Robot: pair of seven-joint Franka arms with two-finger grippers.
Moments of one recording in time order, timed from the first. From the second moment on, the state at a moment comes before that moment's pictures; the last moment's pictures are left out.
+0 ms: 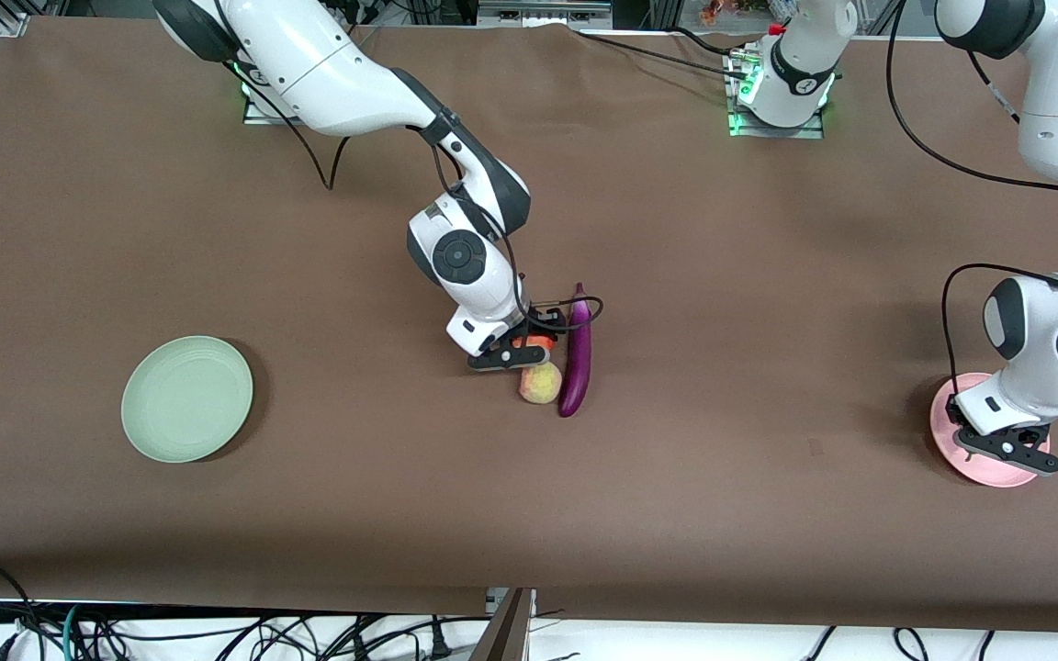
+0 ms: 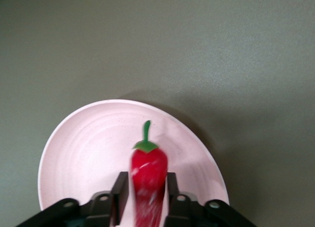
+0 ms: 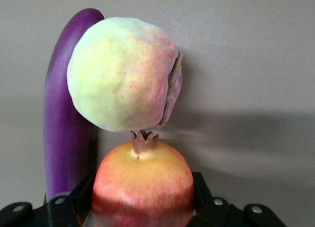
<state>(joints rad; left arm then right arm) 0.28 0.75 0.00 -1.59 0.34 2.51 0.44 0.59 0.87 0.17 -1.42 0.07 2.45 0.58</state>
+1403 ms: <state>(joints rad) 0.20 0.61 -0.53 -1.58 0.27 1.98 -0.07 -0.13 0.71 0.12 -1.39 -0.10 1.89 -0.34</state>
